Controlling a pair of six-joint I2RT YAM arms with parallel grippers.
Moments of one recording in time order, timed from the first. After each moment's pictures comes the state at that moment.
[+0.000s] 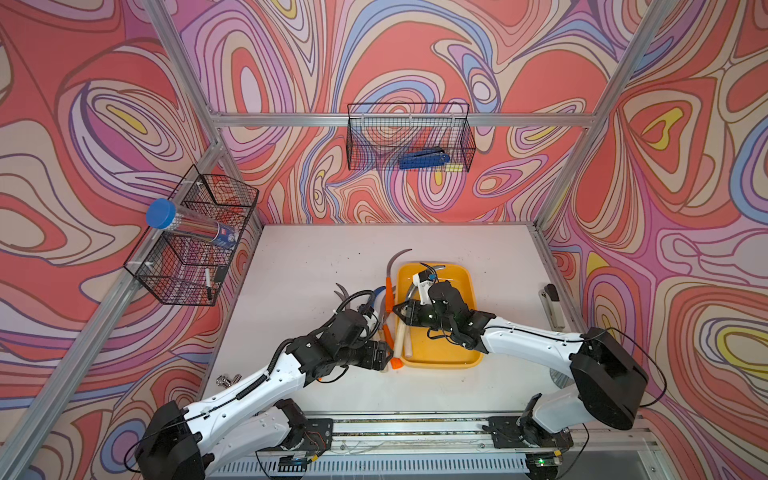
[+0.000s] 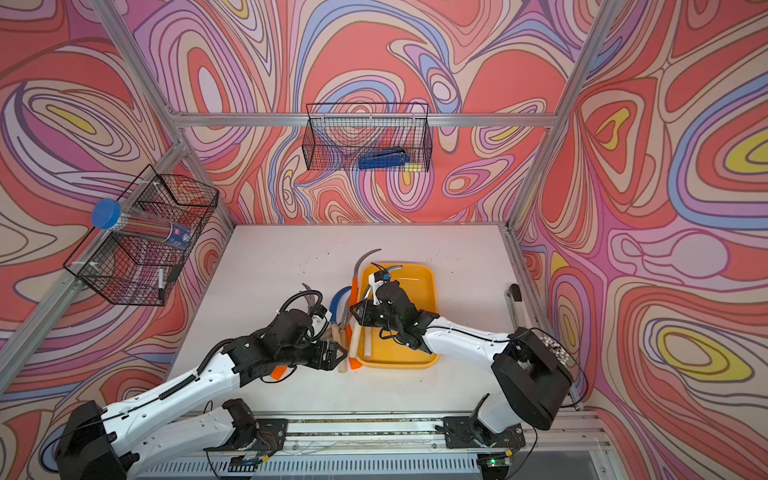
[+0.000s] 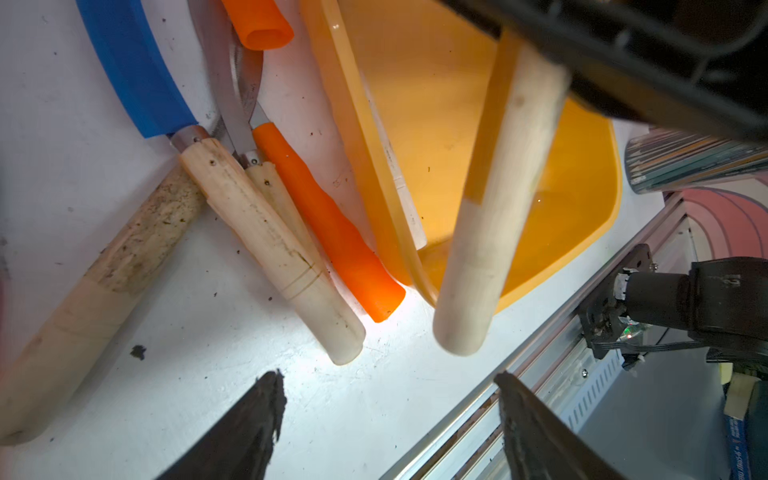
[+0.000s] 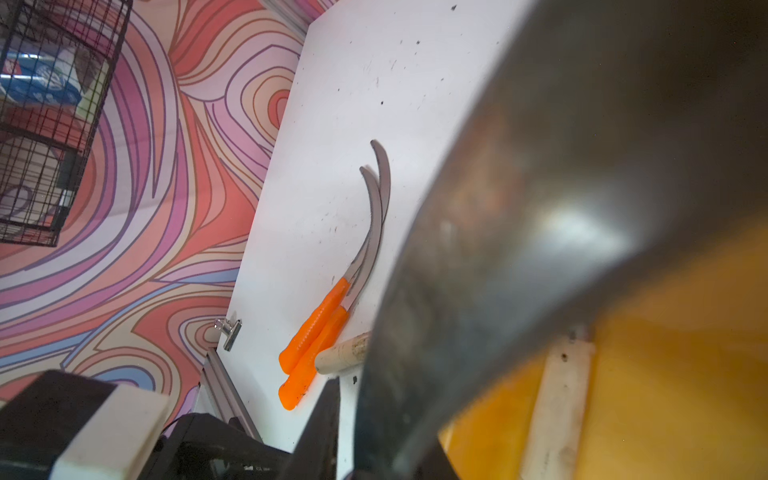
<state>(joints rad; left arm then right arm) -0.78 0.99 0.63 -0.51 0.17 -0.60 0.76 1.48 0.82 0.14 -0.18 0.80</state>
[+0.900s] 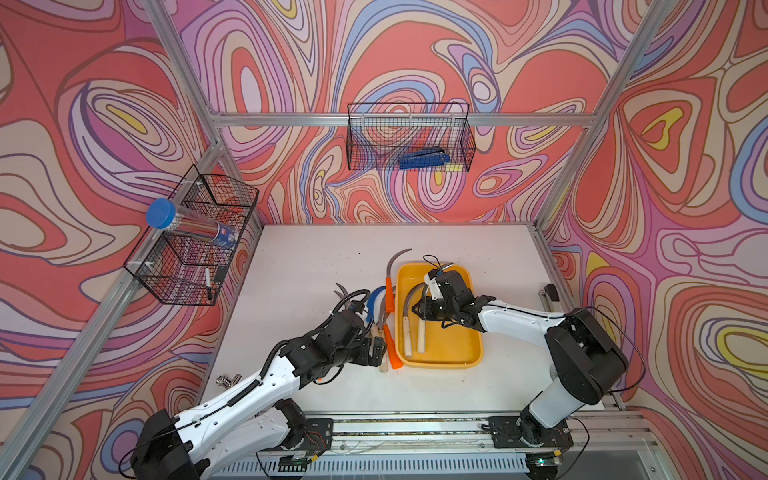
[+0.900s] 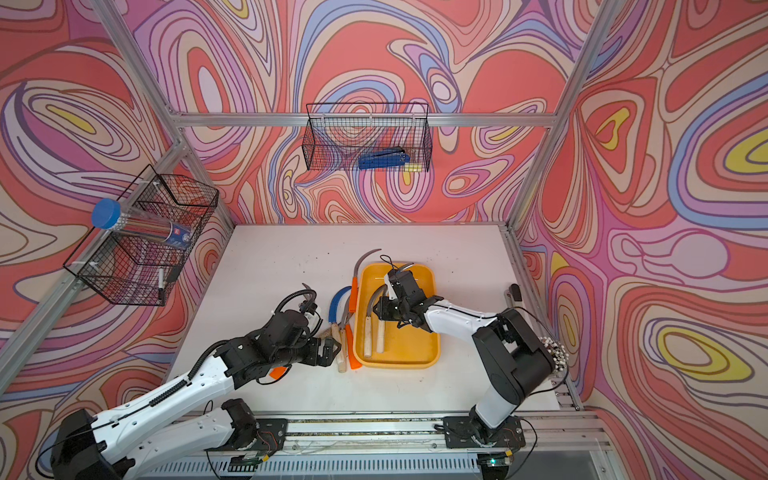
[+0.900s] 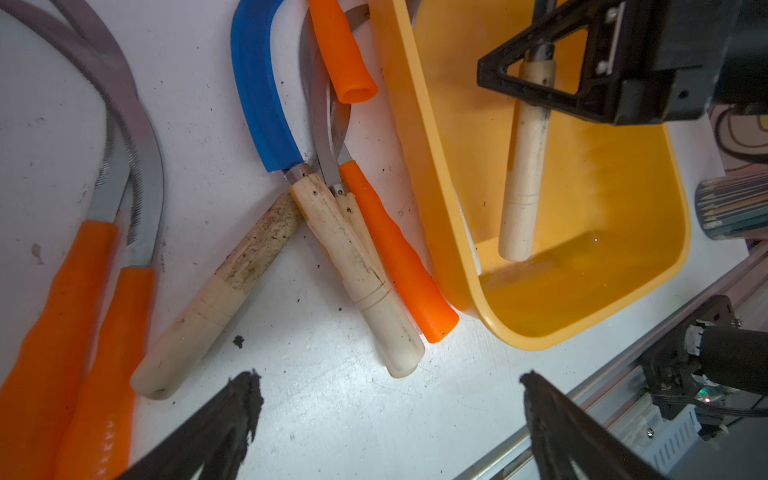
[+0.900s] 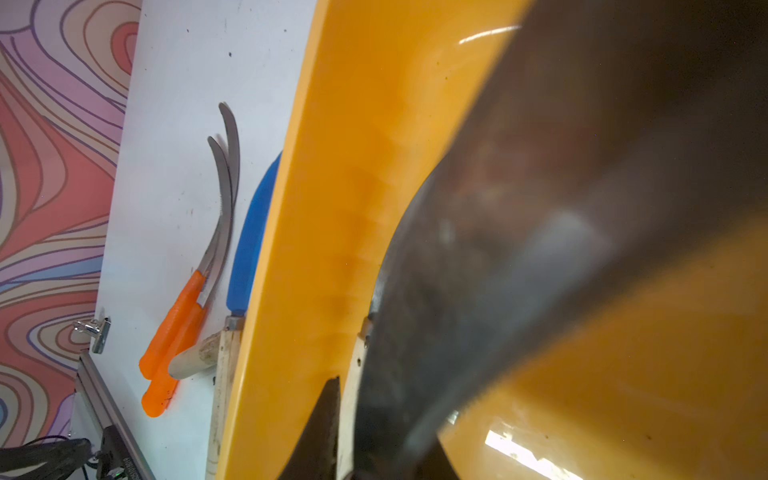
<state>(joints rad) -0.78 0.95 0.64 -0.57 0.00 -0.60 0.58 1.66 0.90 -0.06 -0.27 0.57</state>
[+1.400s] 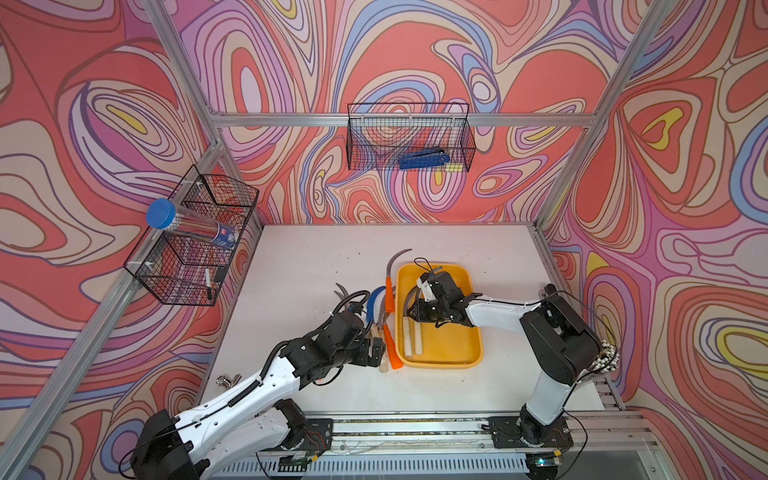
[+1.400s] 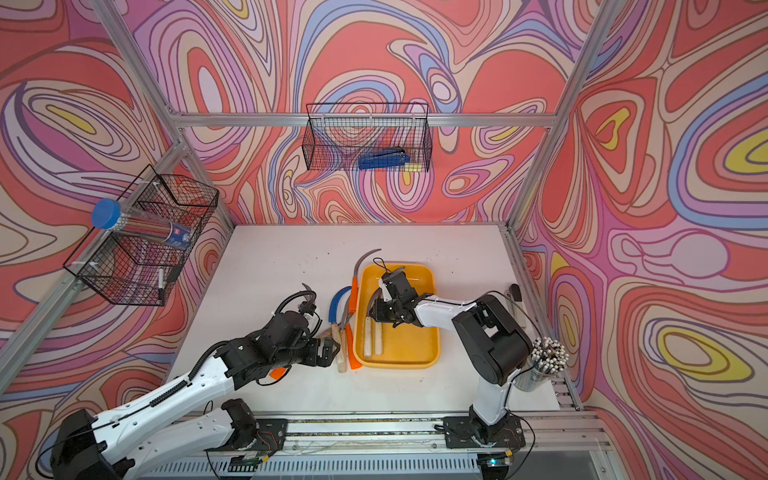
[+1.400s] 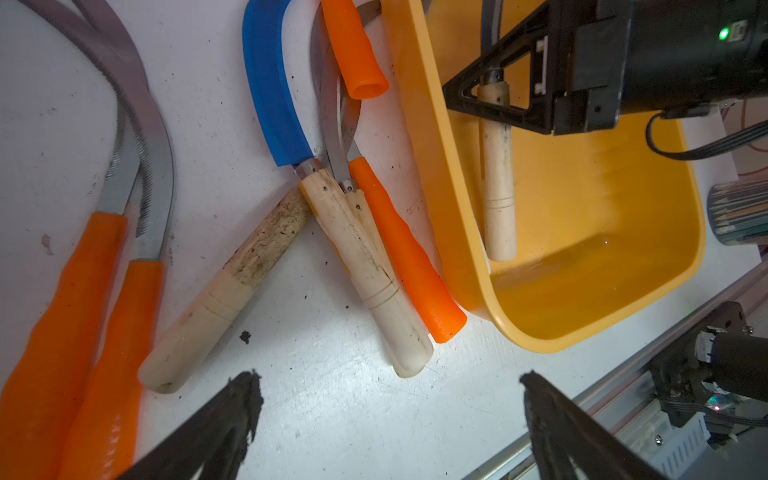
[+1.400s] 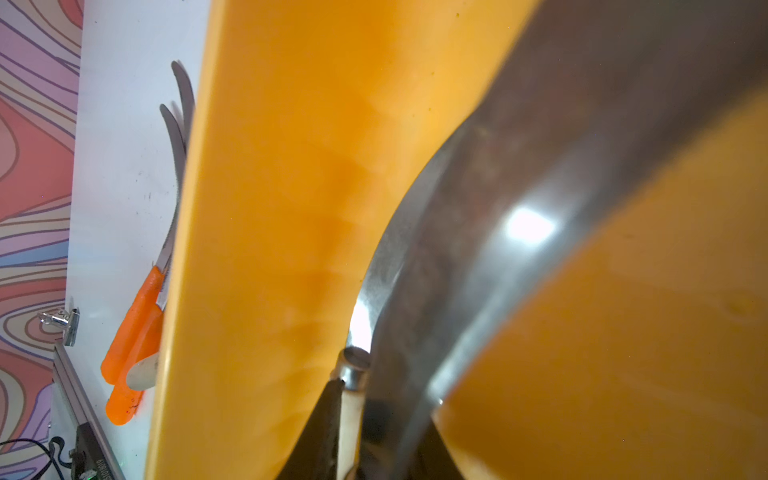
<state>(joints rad) -0.78 0.95 0.63 -0.57 -0.01 -0.61 0.58 1.81 0.96 -0.05 -0.31 0.55</state>
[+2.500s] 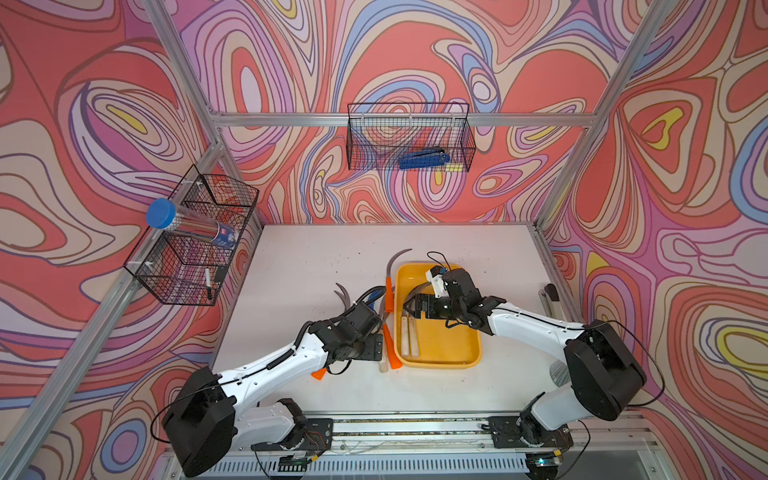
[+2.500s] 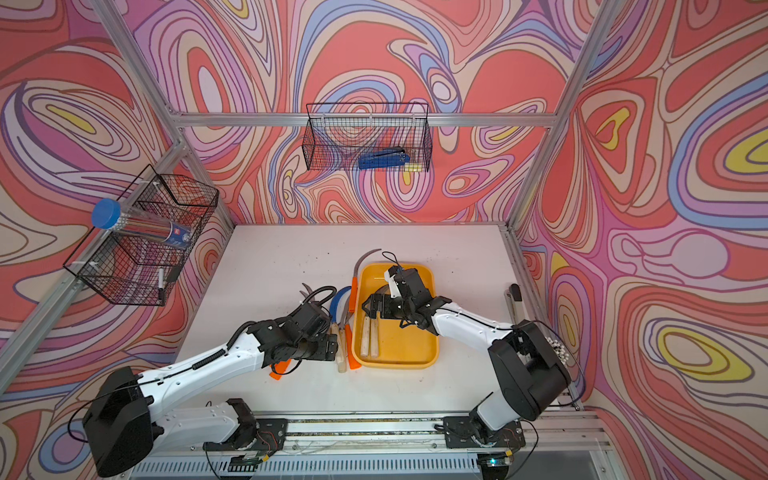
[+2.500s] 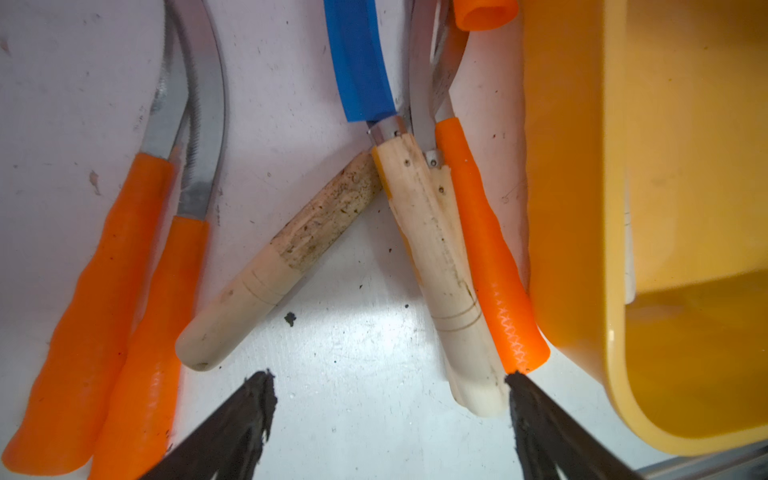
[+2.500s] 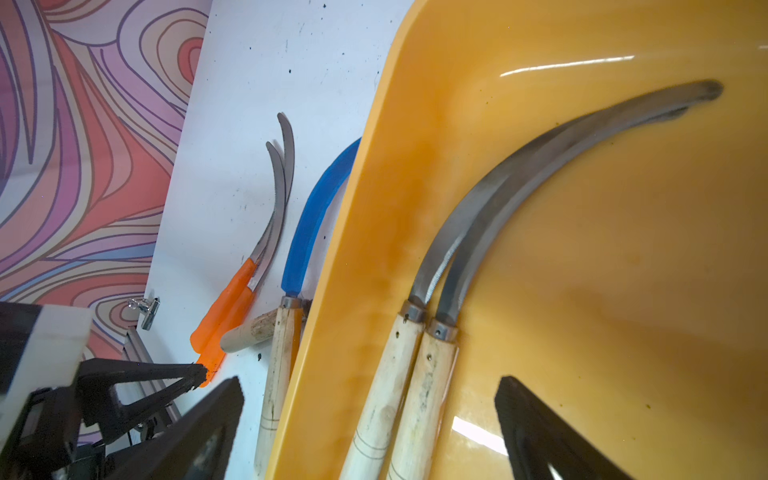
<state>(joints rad) -0.78 1.24 0.75 -0.68 -0.09 -0.71 0.58 1.53 0.86 -0.08 -0.32 0.57</state>
